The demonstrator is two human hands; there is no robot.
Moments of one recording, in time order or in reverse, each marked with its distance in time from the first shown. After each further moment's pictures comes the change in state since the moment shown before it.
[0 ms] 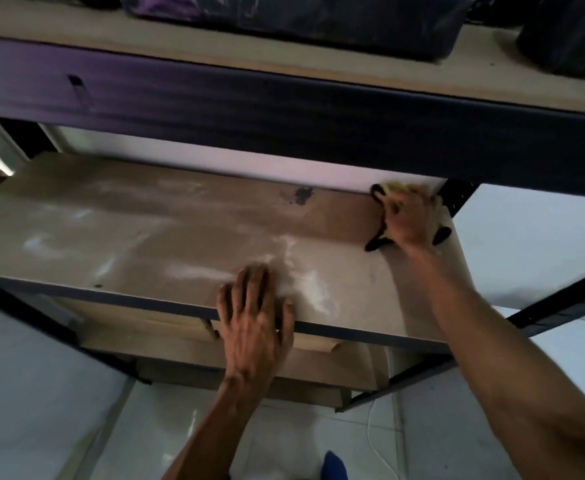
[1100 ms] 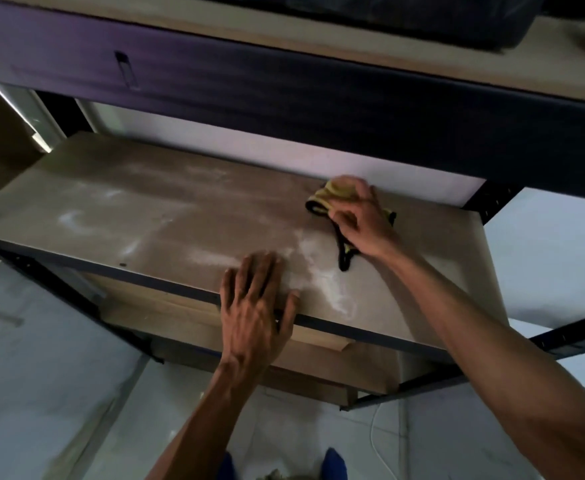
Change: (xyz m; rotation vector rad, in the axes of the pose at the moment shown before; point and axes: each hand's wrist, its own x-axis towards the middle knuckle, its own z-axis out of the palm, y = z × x) left_hand 0.004 -0.022 -0.008 -0.038 -0.012 0.009; right_hand -0.028 -0.085 0.018 0.406 -0.248 -0.669
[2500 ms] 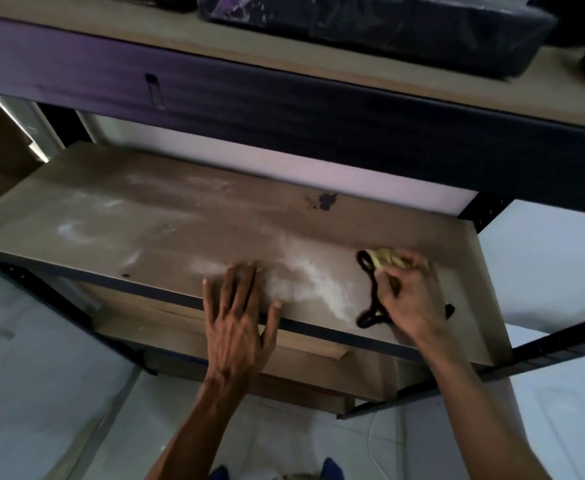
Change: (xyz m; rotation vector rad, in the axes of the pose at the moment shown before) left_hand -0.009 -0.026 -0.005 0.029 0.085 -0.016; right_hand -0.120 -0.039 -0.027 -0.339 0.037 0.542
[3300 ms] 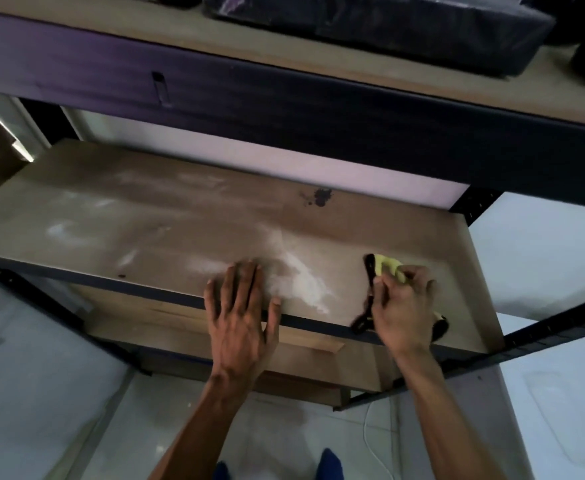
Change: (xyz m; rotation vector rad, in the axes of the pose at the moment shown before) left_hand 0.001 0.001 0.000 0.026 0.010 0.008; right_hand -0.042 -0.034 0.004 -0.070 0.037 0.204
